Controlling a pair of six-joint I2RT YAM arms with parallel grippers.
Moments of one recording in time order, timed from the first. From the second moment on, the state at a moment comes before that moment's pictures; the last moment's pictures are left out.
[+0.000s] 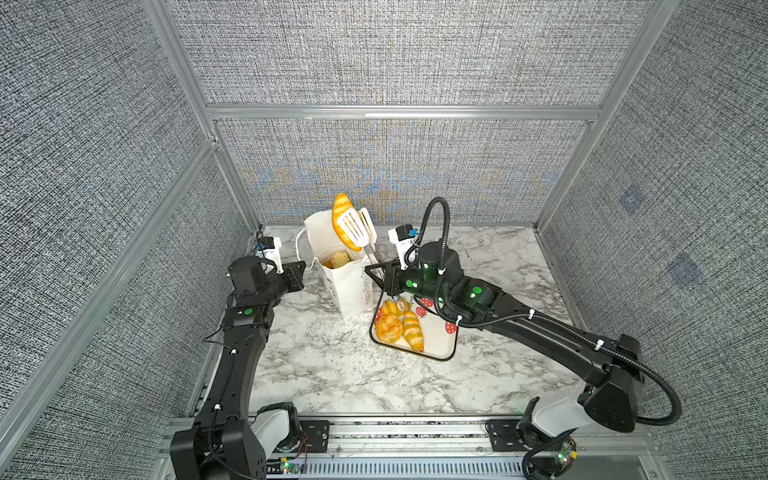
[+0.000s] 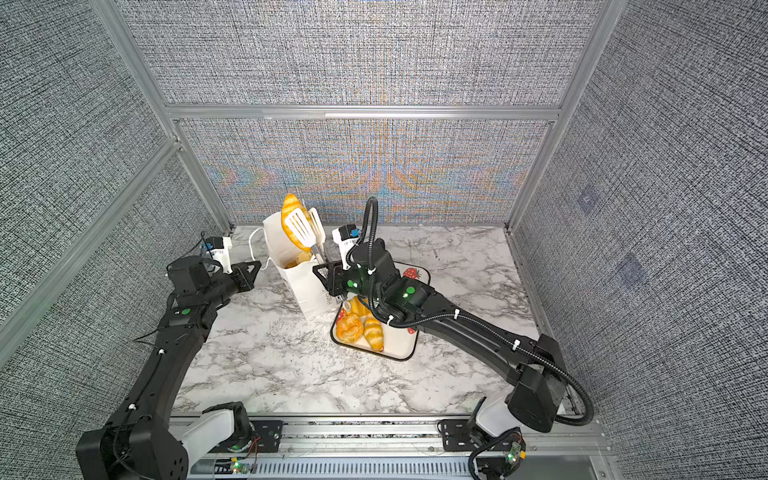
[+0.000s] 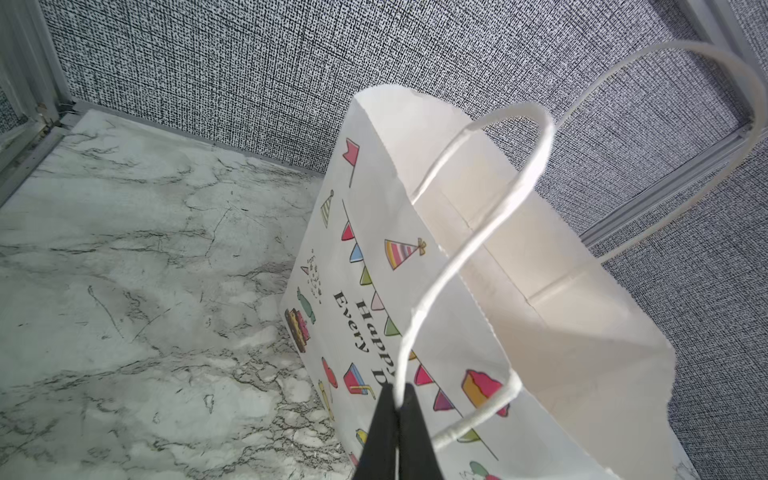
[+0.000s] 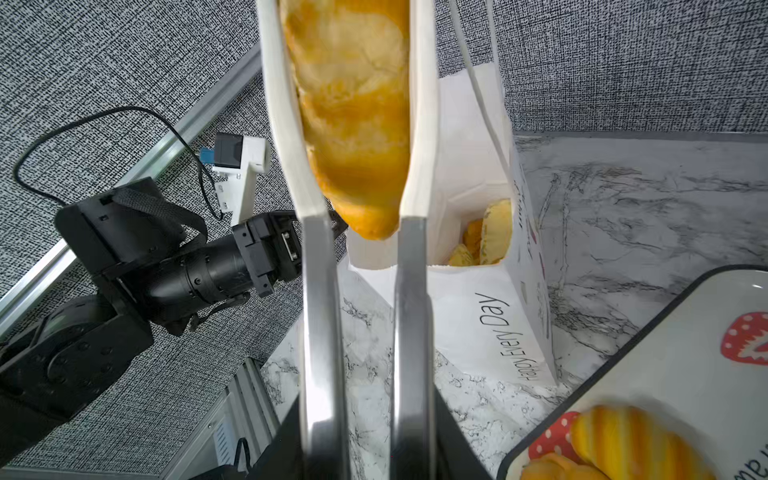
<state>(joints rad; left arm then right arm) 0.11 1.09 0.83 -0.15 0.52 -0.31 0.91 1.51 1.37 -0.14 -0.08 0.56</state>
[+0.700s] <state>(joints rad) 0.11 1.09 0.83 -0.15 0.52 -0.31 0.91 1.65 1.44 -0.12 -0.14 0.60</state>
